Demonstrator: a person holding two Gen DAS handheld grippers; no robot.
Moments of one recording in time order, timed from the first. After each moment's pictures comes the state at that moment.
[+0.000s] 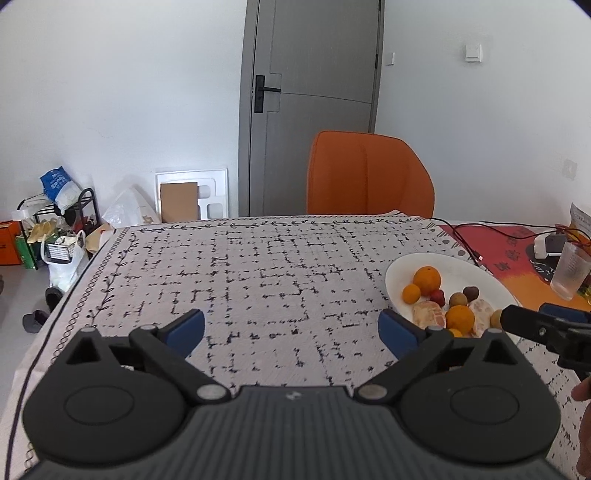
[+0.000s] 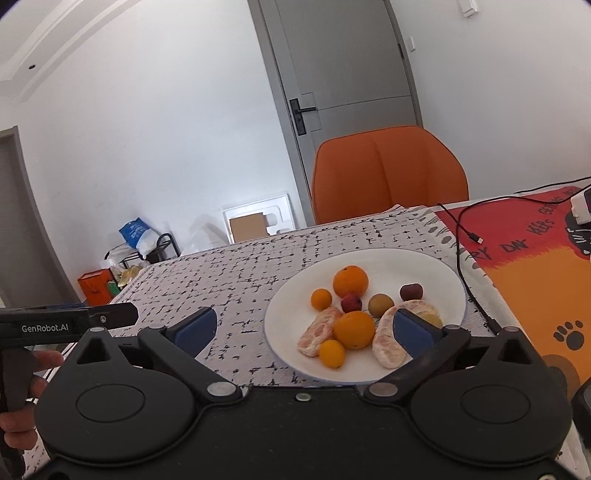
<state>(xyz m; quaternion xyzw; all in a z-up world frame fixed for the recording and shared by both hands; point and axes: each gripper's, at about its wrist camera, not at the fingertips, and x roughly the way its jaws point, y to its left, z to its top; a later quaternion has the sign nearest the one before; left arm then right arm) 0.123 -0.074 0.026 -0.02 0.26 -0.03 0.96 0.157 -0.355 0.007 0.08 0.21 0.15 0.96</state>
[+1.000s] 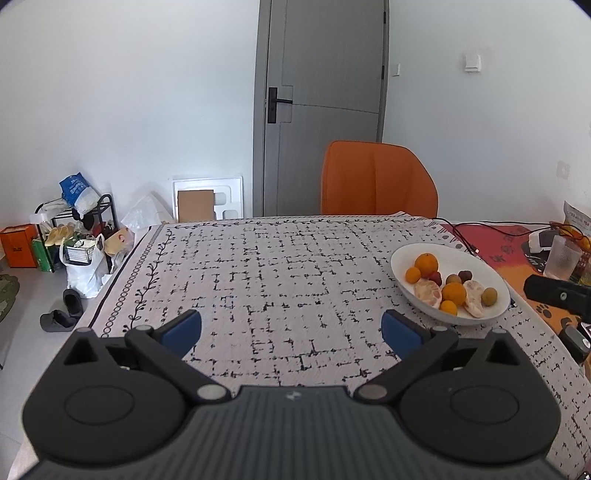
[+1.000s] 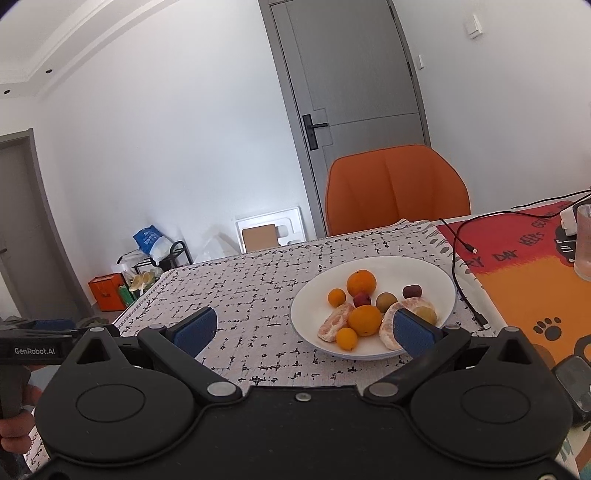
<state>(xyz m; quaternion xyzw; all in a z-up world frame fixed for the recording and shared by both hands) 0.051 -0.050 0.034 -0.01 0.25 -0.01 0.97 0.105 -0.362 0.022 0.08 0.18 0.16 0.97</state>
